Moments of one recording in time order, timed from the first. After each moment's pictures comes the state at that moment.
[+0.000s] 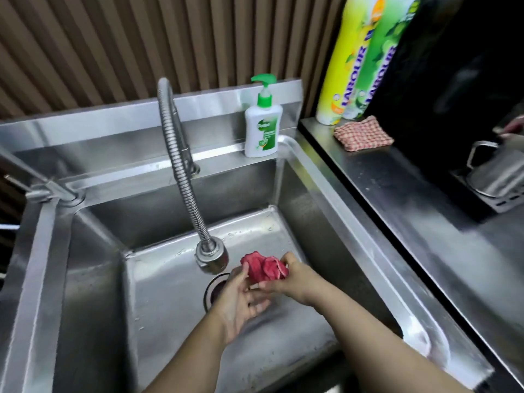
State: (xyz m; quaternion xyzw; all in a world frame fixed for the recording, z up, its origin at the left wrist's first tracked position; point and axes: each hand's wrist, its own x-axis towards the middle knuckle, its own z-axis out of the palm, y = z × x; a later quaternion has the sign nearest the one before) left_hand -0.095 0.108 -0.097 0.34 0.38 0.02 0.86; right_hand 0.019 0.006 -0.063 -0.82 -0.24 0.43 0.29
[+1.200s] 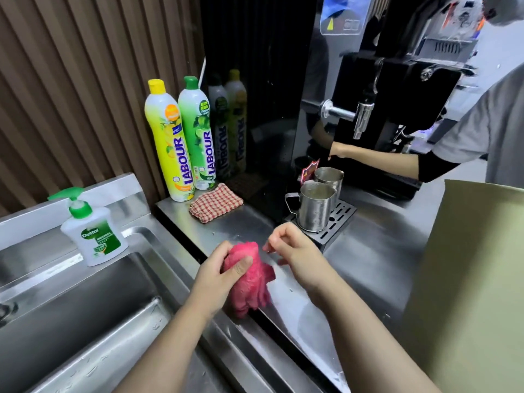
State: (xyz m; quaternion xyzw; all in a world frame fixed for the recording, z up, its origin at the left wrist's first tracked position) left_hand 0.123 0.002 0.028 0.75 0.03 0.11 0.66; right_hand 0.172 -0.158 0.075 -0.76 -0.14 0.14 0.62
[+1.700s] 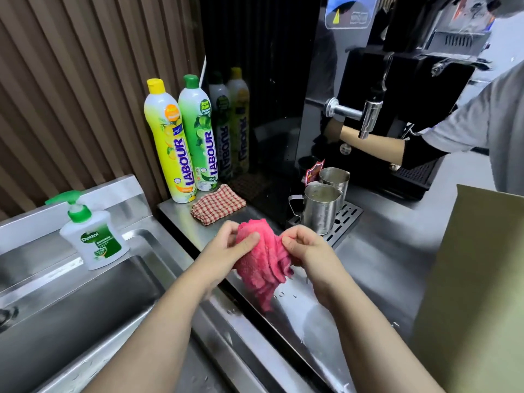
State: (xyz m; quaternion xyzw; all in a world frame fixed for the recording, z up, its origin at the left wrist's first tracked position) left_hand 0.160 0.005 0.060 0.73 0.07 0.02 0.68; right_hand 0.185 -0.163 0.075 -0.70 -0.09 0.15 0.69
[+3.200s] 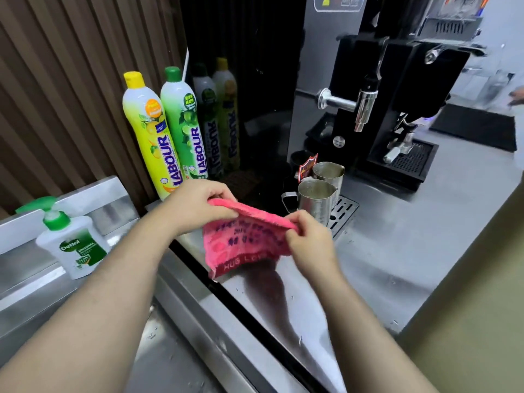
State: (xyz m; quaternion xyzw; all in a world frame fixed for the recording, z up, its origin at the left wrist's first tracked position) left_hand 0.207 0.046 0.135 0.95 -0.08 0.05 0.31; right_hand 0.210 -0.156 0.073 -0.86 -0.05 -0.03 0.50
